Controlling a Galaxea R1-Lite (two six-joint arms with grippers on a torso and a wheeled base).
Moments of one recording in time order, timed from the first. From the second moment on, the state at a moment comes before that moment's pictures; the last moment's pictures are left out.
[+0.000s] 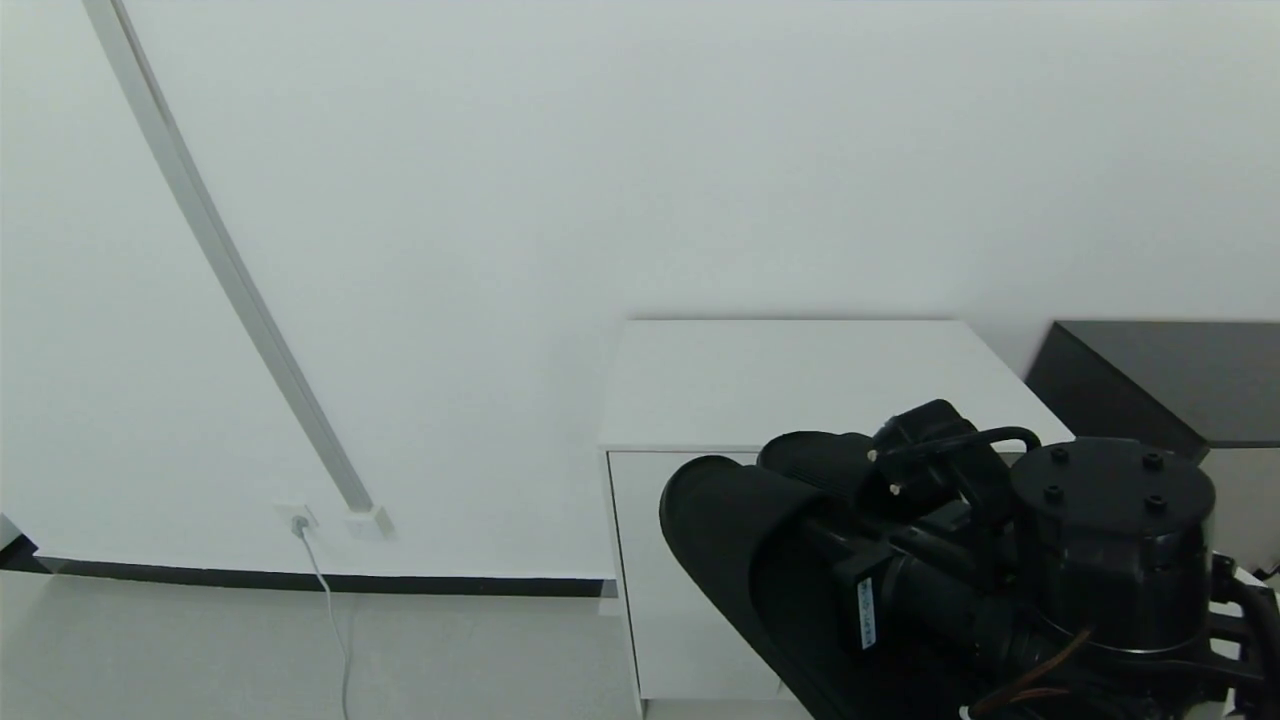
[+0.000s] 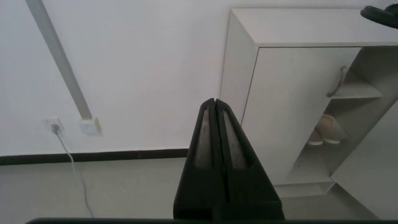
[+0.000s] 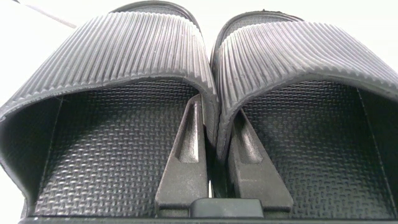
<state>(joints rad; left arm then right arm) 0.00 0.00 0.00 0.00 -0.04 -0.01 0.92 1.58 -0.63 -0.65 -0.39 0.15</state>
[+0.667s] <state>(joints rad) 0.00 0.00 0.00 0.00 -0.04 -0.01 0.92 1.58 -0.60 -0.65 -0.39 0.15</state>
